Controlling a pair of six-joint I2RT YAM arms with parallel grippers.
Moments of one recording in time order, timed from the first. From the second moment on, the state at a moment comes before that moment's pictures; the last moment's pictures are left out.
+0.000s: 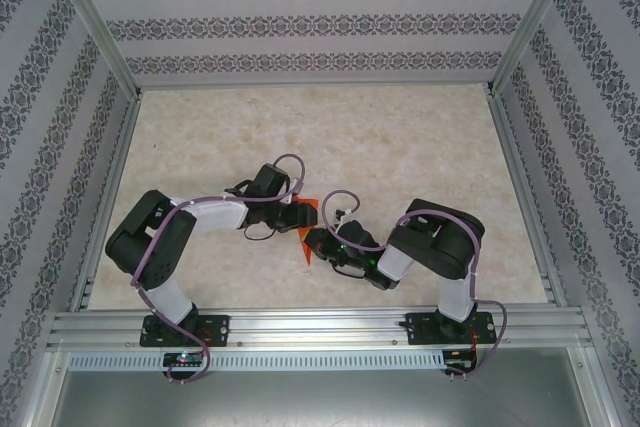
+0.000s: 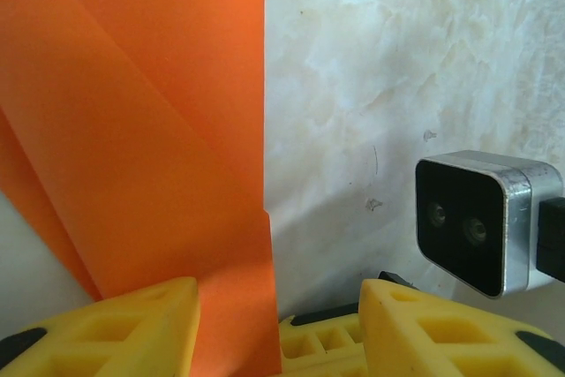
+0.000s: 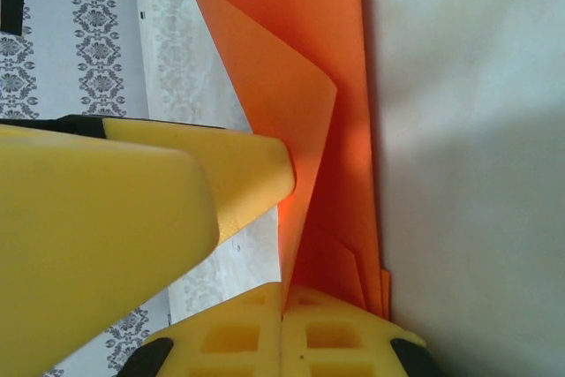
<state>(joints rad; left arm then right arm) -0.59 1.70 0.81 -0.08 0.52 -0.71 0.95 1.91 0.39 1.10 -0.08 1.40</state>
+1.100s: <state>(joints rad) -0.59 1.71 0.84 -0.07 0.55 -0.70 0.98 1.68 0.53 0.44 0.00 1.20</state>
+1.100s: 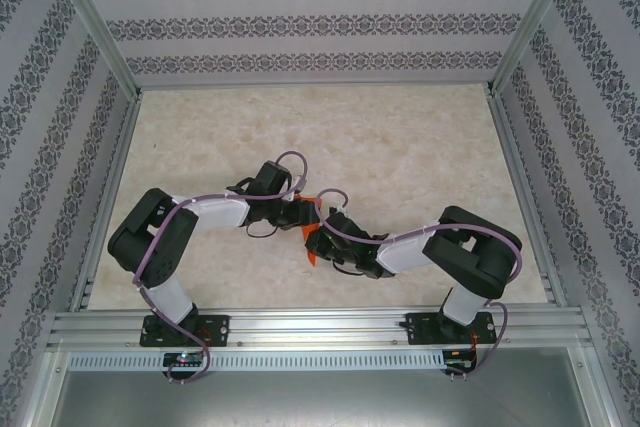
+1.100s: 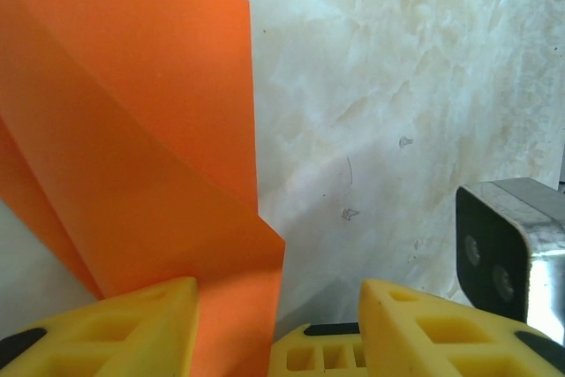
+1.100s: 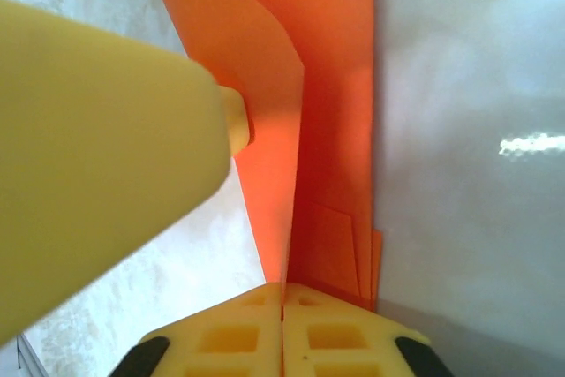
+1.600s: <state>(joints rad) -0.59 1.65 0.85 -0.07 0.55 -0.70 0.89 1.74 0.33 0.89 -0.14 1.29</state>
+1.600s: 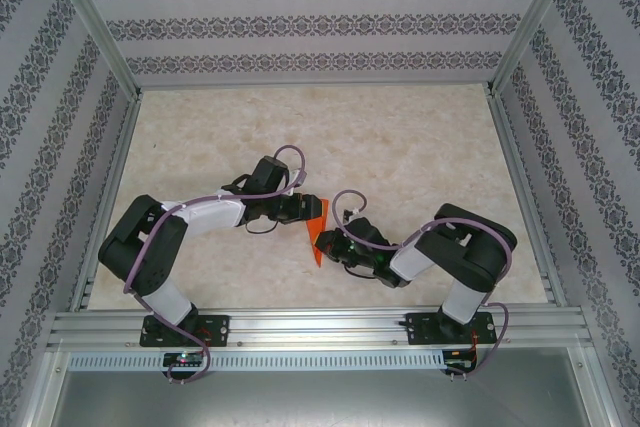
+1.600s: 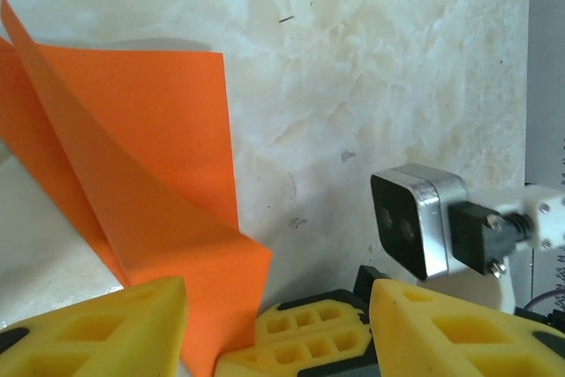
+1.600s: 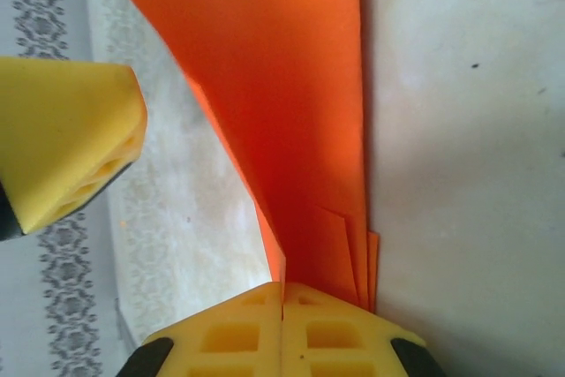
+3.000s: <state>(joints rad) -0.61 1.75 0.86 0.00 0.60 -0.70 0.96 1.45 0.52 0.14 -0.01 1.10</state>
